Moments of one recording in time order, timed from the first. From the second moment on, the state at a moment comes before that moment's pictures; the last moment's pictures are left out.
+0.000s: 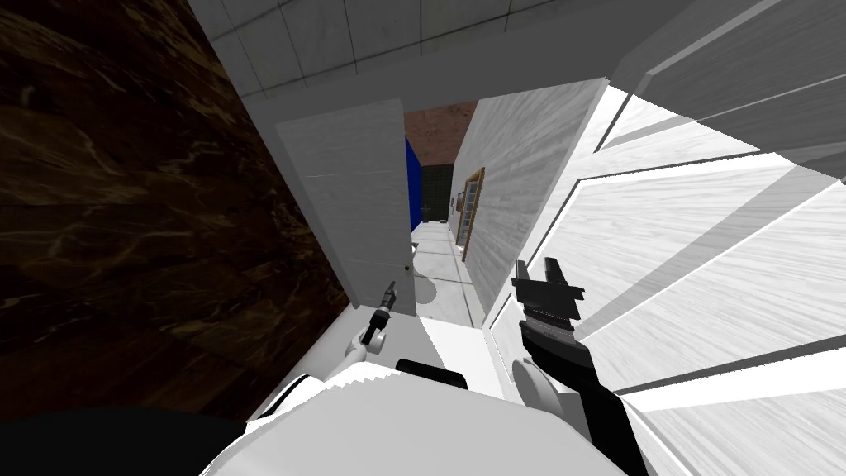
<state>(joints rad) -0.13 0.18 -0.02 -0.69 0.06 -0.83 0.15</state>
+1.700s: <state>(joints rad) -0.14 0.29 0.02 -0.50 0.10 -0.90 0.22</state>
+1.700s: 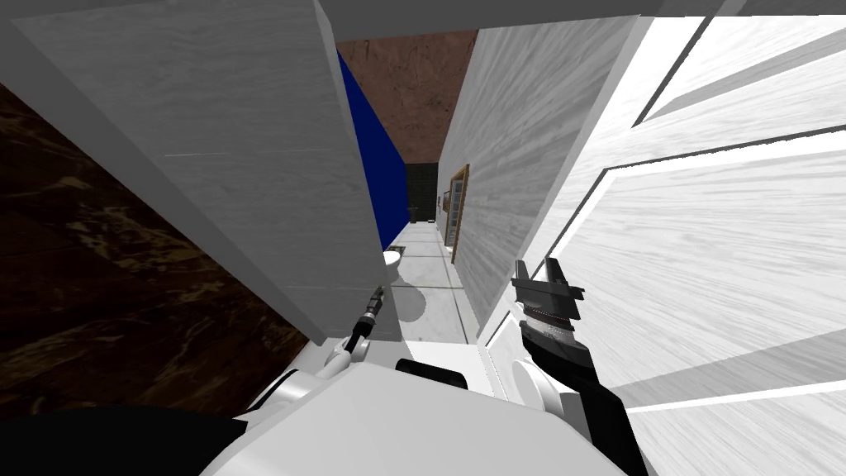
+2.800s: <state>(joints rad) -0.16 0.30 0.00 -0.46 0.10 -0.93 0.24</state>
